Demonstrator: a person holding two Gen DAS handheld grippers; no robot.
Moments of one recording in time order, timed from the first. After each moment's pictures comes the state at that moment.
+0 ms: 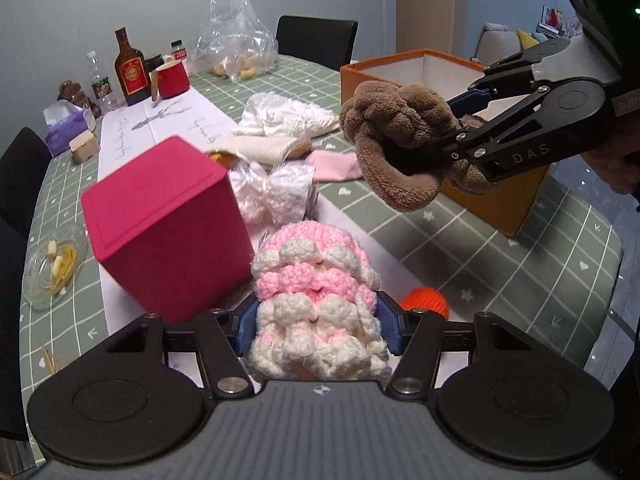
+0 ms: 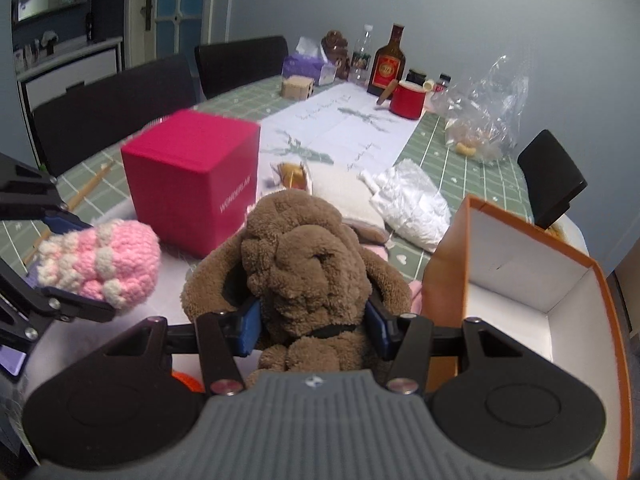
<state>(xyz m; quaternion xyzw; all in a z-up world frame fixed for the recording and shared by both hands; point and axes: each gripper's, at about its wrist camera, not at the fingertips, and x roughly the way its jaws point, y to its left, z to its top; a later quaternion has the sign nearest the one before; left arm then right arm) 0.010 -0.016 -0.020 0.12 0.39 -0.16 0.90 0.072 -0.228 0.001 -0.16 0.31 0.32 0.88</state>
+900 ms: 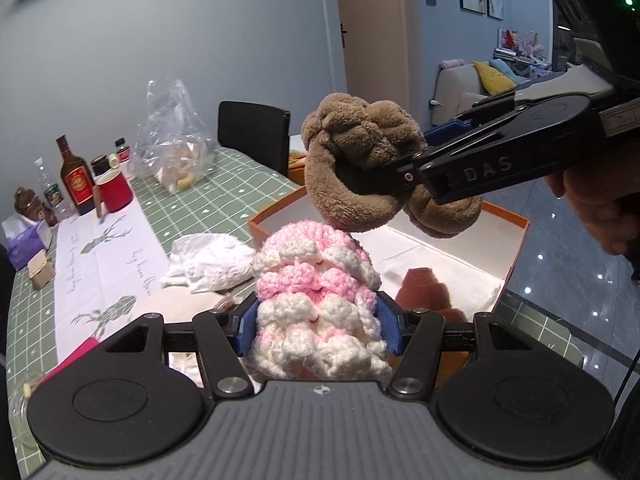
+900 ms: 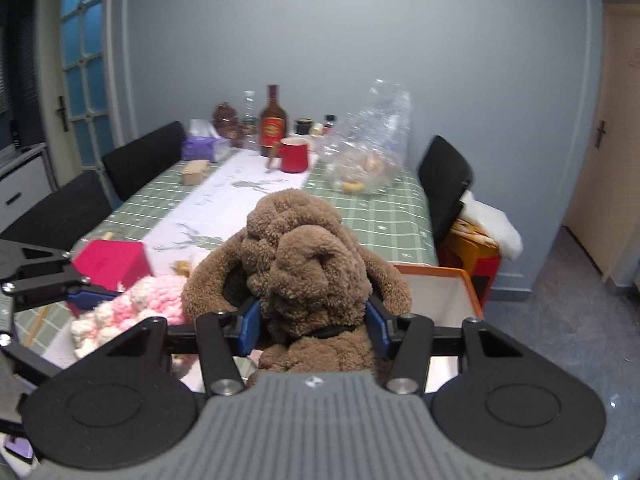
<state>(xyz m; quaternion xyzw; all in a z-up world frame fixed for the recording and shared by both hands) 0.073 -0.149 0.052 0.14 0.32 -0.22 0.91 0.104 -0.348 0.083 -0.05 0.29 0.22 0.93</state>
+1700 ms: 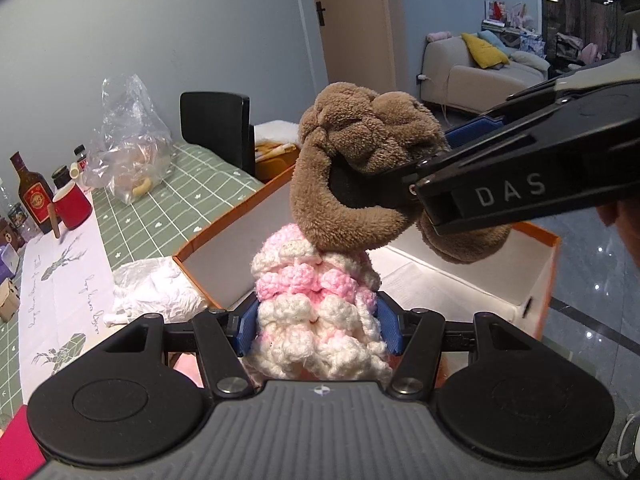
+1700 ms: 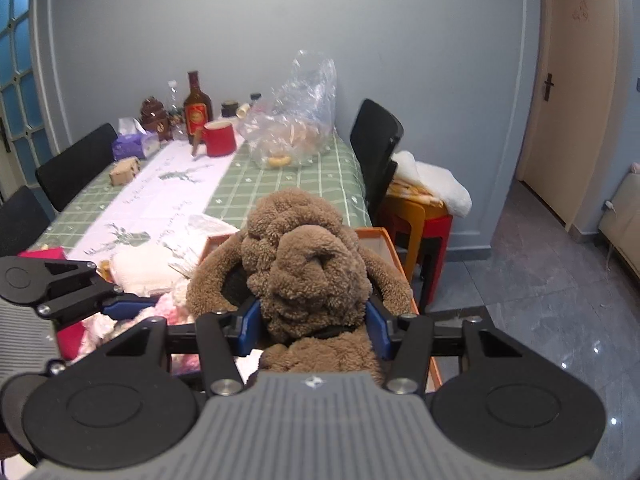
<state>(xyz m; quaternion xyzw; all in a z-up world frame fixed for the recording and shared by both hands) 0.140 -0.229 0.006 0.18 0.34 -0.22 0.90 0.148 -0.397 0.049 -0.01 0.33 0.13 0.93</state>
